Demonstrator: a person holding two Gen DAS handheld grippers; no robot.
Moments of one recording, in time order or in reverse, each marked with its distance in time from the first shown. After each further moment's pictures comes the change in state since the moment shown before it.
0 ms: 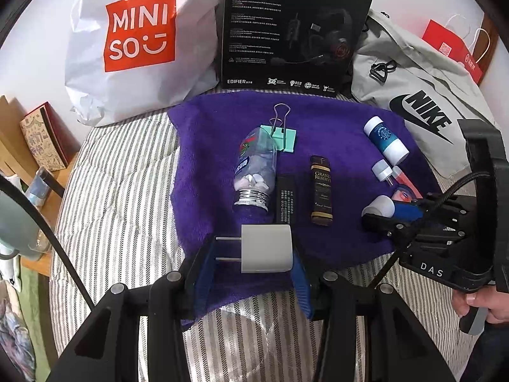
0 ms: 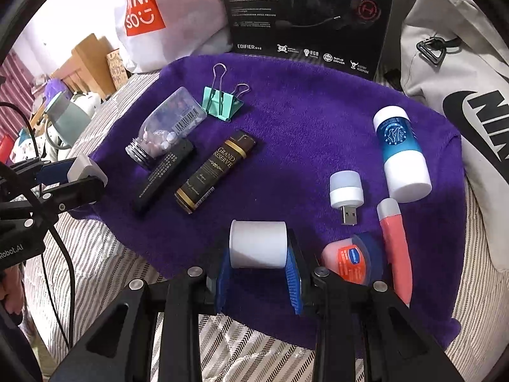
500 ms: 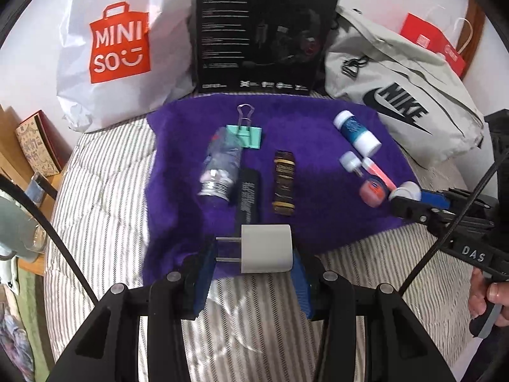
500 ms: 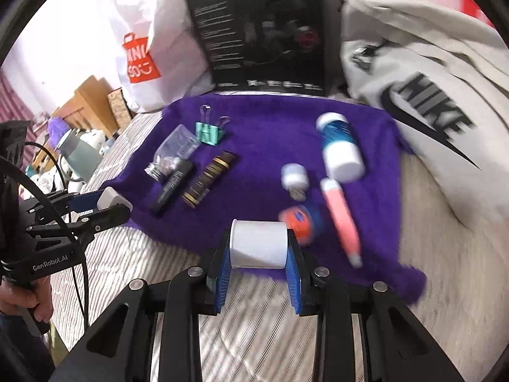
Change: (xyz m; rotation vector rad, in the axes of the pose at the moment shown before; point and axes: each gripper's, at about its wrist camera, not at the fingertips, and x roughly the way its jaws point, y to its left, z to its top) left arm -0.016 -0.028 -0.010 0.028 -0.011 -0.018; right arm -0.061 -0.025 -0.021 0.105 -0.113 0.039
